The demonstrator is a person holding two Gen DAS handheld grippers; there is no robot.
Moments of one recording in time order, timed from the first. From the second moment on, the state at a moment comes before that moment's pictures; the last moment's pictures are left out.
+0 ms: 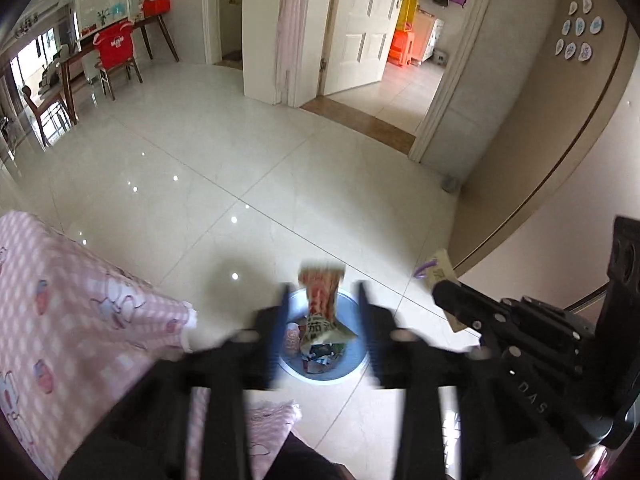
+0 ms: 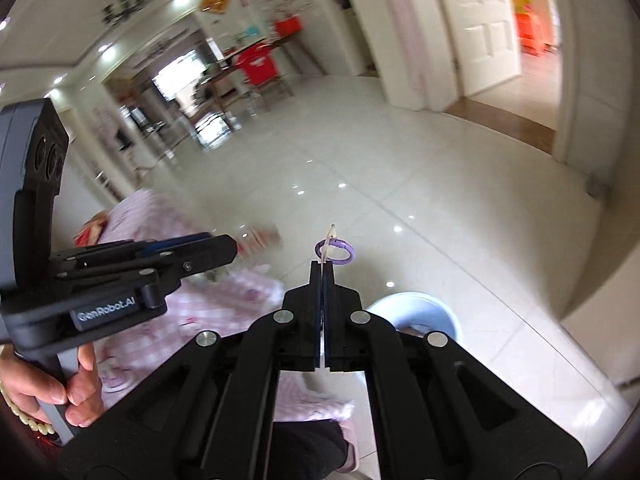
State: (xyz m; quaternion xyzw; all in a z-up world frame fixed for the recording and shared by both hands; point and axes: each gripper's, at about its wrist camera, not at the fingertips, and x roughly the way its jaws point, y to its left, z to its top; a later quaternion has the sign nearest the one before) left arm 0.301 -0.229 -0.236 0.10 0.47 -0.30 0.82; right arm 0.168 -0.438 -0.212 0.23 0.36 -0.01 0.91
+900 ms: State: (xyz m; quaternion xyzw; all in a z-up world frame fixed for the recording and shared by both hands) left arm 0.316 -0.193 -0.243 0.08 0.47 -0.23 0.85; right arm 0.193 -0.447 -0.235 0.23 0.38 0.00 0.90
